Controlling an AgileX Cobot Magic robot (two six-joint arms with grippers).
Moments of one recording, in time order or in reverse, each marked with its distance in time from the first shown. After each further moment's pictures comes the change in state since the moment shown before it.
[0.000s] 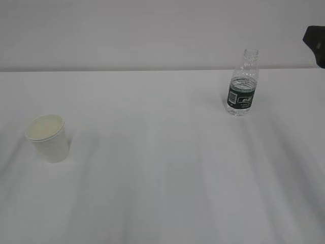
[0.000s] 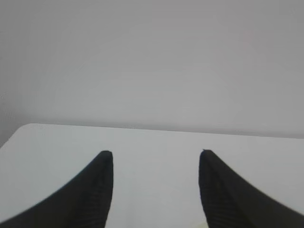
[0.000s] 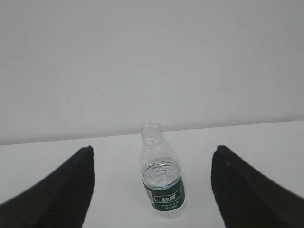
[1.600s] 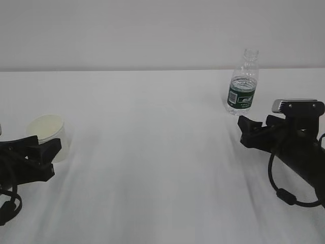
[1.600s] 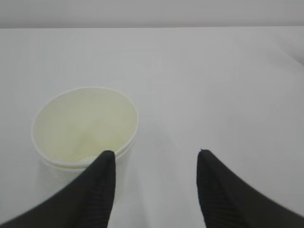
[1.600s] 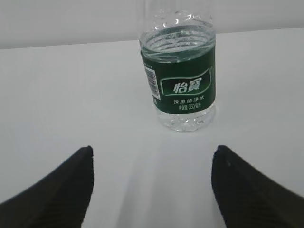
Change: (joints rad) left arm -0.297 0.737 0.153 0.067 -0.691 -0.119; right arm 0.000 0.944 0.060 -0.265 -0.901 0.205
